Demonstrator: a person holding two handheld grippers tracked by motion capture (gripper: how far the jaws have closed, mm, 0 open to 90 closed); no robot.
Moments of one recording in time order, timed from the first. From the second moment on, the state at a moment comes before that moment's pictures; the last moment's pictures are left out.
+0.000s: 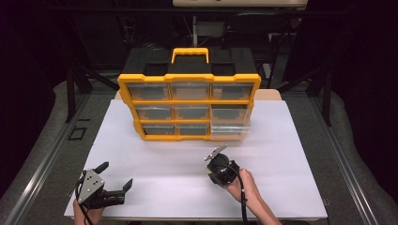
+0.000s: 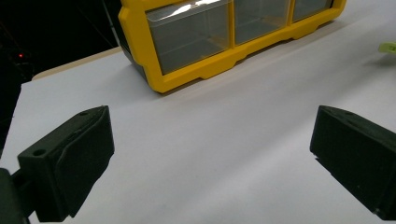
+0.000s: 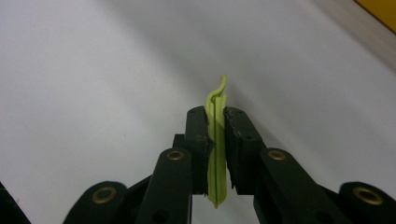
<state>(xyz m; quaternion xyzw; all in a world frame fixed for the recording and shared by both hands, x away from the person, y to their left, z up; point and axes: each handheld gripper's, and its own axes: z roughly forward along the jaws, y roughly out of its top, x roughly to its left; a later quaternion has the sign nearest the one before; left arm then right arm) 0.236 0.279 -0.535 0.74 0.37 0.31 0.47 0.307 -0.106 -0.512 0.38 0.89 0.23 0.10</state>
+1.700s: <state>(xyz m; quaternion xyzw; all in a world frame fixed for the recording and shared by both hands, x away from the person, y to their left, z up) 0.236 0.279 -0.534 0.74 0.36 0.32 0.47 0.316 -0.205 -0.490 0.43 0.88 0.17 0.11</state>
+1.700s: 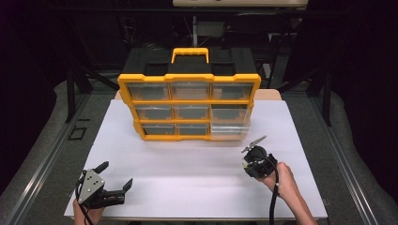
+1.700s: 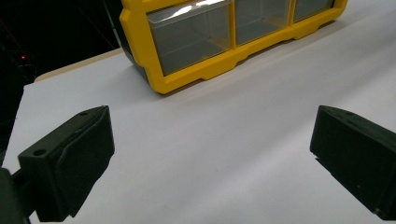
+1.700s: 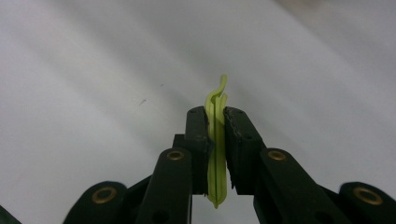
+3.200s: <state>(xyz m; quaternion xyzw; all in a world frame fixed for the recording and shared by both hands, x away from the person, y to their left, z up) 0.236 0.278 -0.534 0.74 0.36 0.32 0.47 0.365 -0.250 -0.442 0.46 0.88 0.13 0.09</state>
